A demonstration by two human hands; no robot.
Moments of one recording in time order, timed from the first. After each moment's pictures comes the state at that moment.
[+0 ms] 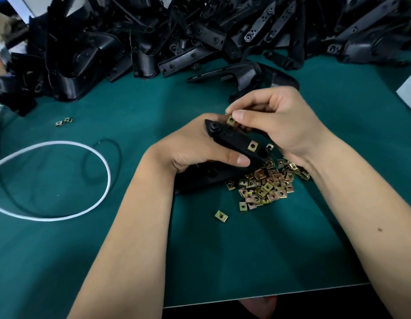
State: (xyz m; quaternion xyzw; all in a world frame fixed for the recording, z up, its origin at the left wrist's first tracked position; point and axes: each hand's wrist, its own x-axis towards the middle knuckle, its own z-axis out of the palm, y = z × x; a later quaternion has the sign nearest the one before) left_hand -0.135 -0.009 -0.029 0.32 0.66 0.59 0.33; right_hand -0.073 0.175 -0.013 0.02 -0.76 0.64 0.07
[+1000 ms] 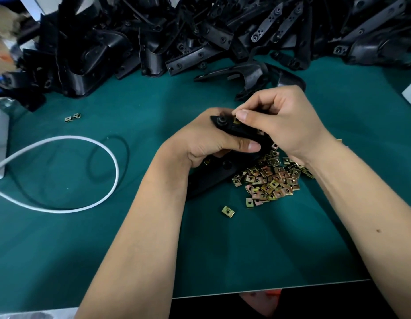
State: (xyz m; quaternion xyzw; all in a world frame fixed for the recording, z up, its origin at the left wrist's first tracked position) left_hand -0.134 0.002 -0.027 0.21 0.71 0.59 0.33; right_hand -0.074 0.168 -0.017 0.04 -0.81 0.57 0.12
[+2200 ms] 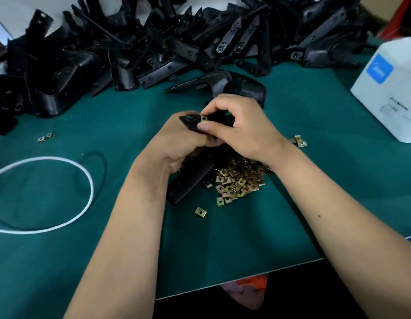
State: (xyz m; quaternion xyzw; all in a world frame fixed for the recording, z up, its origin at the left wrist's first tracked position) left_hand -0.121 0.014 -0.017 0.15 0.74 0.61 0.24; right_hand -0.073 0.173 -0.020 0.12 -0.88 0.41 0.21
